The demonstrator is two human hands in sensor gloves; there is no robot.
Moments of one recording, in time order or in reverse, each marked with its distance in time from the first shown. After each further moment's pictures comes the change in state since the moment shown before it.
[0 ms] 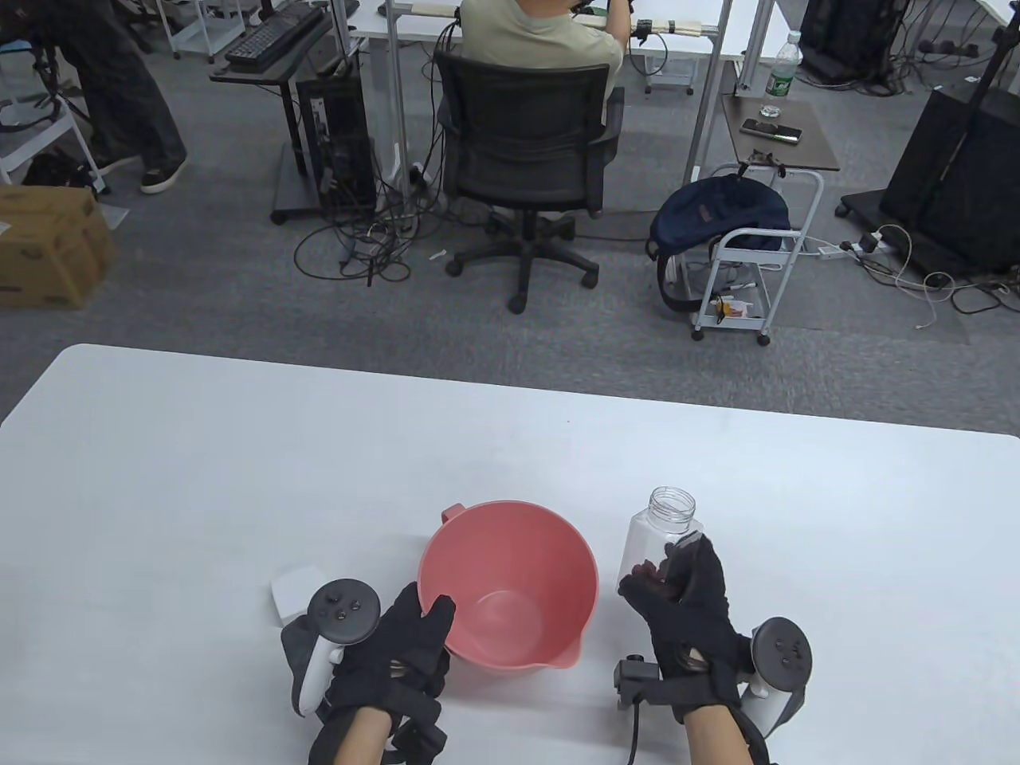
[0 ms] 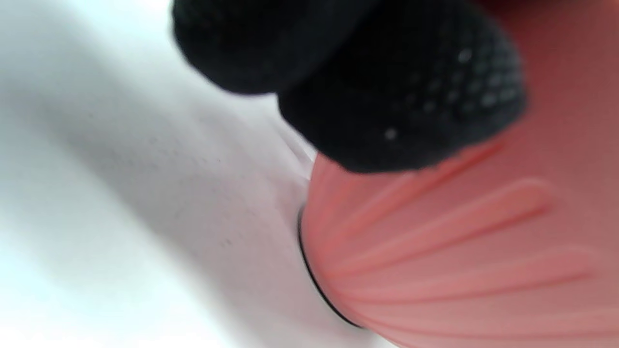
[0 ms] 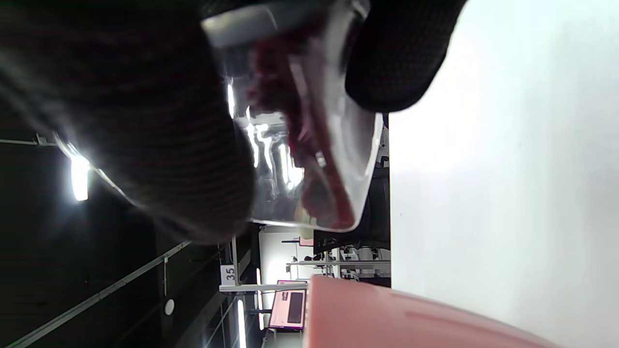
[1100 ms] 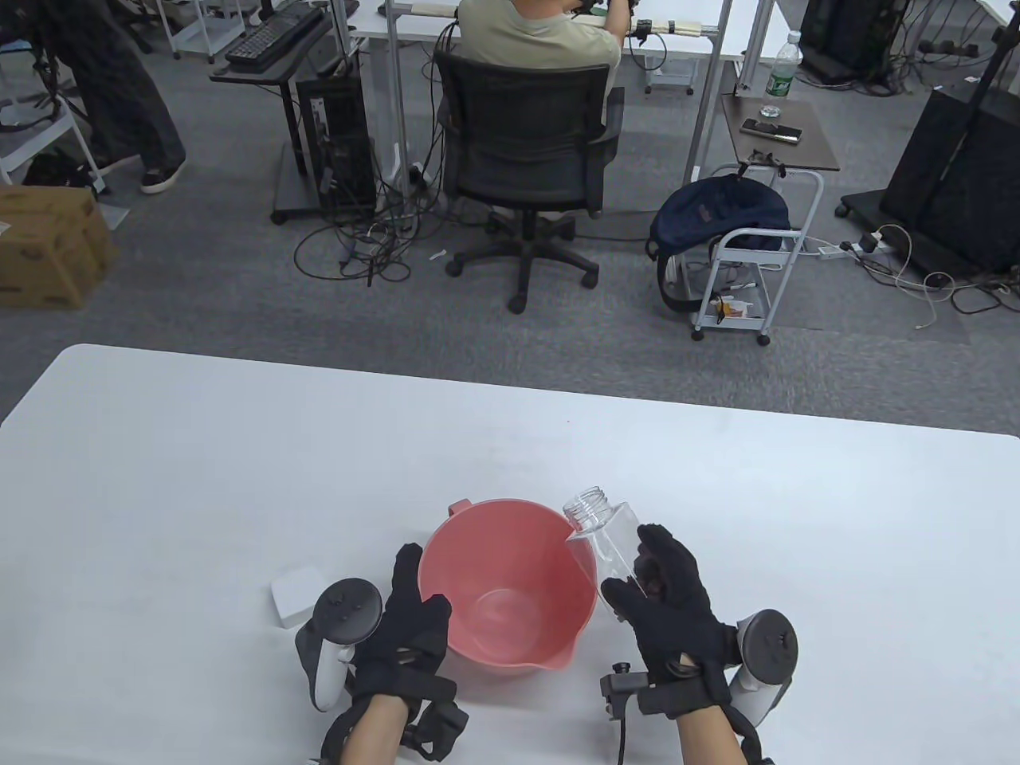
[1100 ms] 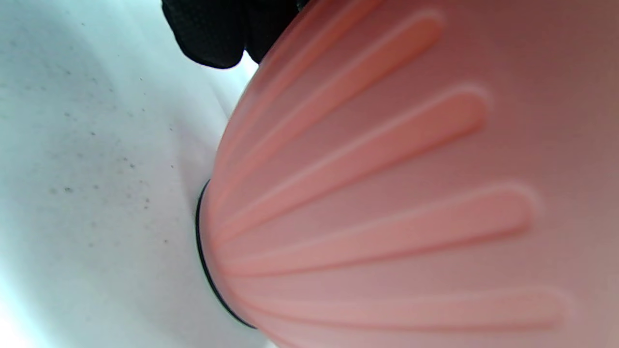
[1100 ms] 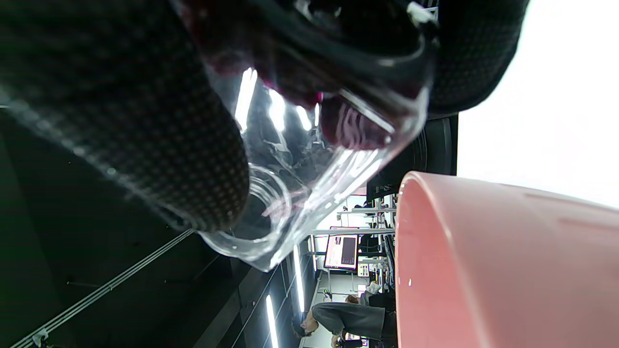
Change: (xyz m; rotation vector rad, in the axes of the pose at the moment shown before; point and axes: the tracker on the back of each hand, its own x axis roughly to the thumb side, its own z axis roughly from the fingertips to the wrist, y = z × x) left_hand -0.006 -0.022 -0.025 -0.006 -0.146 0.274; right_hand 0.019 0.023 0.005 0.187 -0.170 -0.049
